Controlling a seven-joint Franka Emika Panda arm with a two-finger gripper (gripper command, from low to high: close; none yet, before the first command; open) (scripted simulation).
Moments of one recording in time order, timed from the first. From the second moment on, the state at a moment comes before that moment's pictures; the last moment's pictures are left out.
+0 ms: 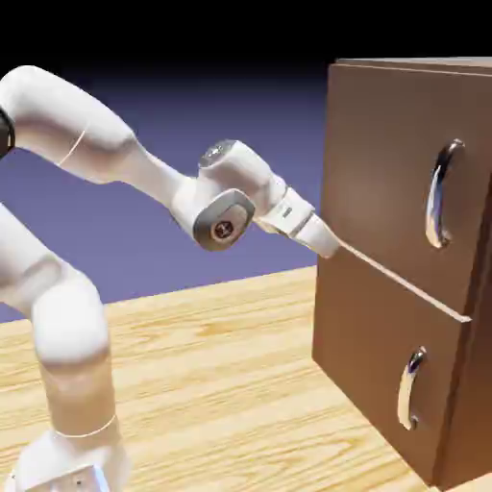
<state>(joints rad) 0.06 -0.61 -0.07 -2.78 -0.12 3.03 0.63</state>
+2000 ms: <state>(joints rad) 0.99 -1.42 -1.20 -2.36 -2.33 2.80 -1.25</state>
